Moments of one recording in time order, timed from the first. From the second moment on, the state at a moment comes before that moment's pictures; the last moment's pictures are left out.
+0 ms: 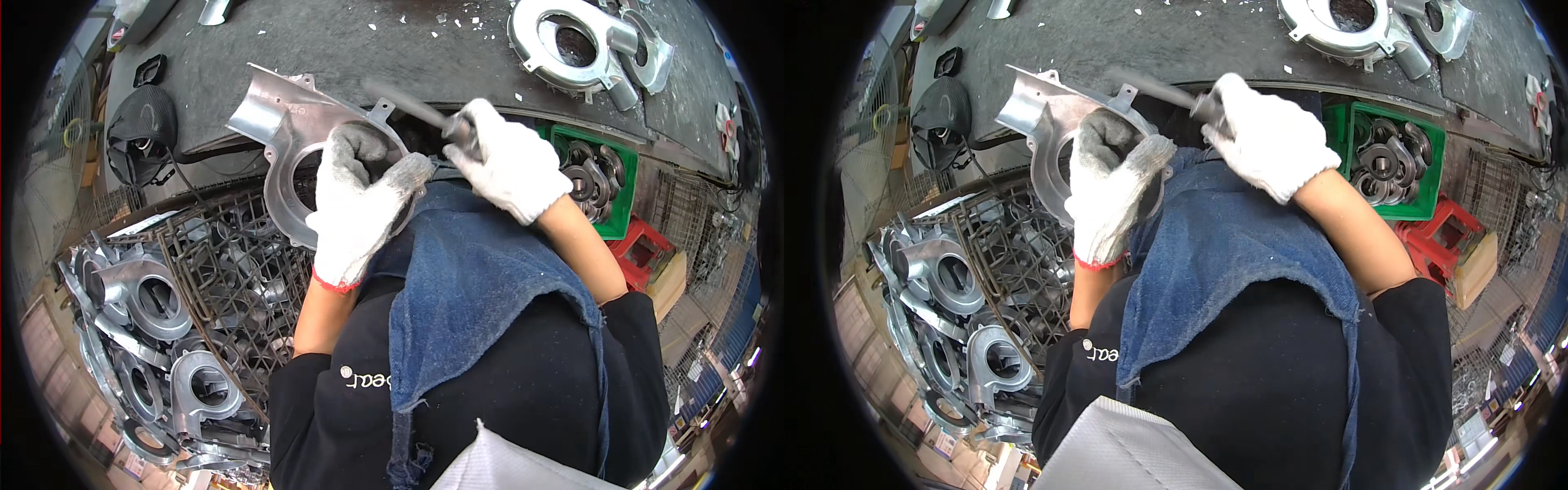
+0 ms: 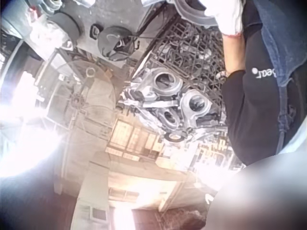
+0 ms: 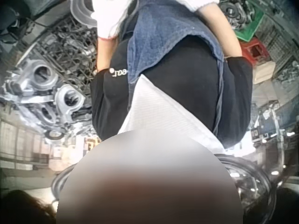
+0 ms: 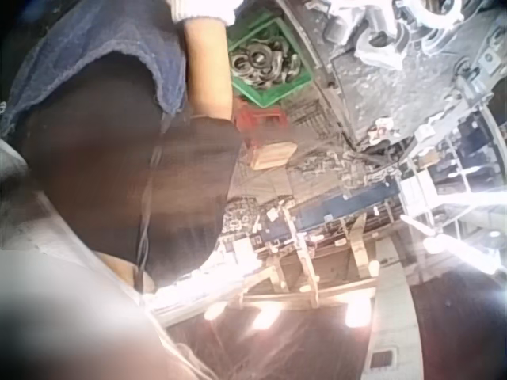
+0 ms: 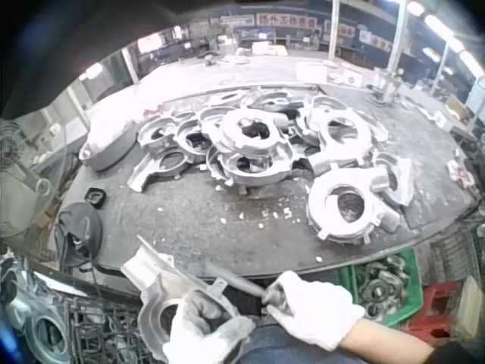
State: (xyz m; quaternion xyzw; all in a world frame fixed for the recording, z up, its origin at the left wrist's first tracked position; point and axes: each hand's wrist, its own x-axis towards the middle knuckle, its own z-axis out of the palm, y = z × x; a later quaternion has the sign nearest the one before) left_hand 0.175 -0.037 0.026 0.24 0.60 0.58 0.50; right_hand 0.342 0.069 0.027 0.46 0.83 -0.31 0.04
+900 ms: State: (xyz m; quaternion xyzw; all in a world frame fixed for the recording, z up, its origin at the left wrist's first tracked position) left_hand 0.148 -0.037 0.040 0.31 0.56 0.58 0.50; right_hand 0.353 0.080 0.072 0.37 0.82 -0.43 0.03
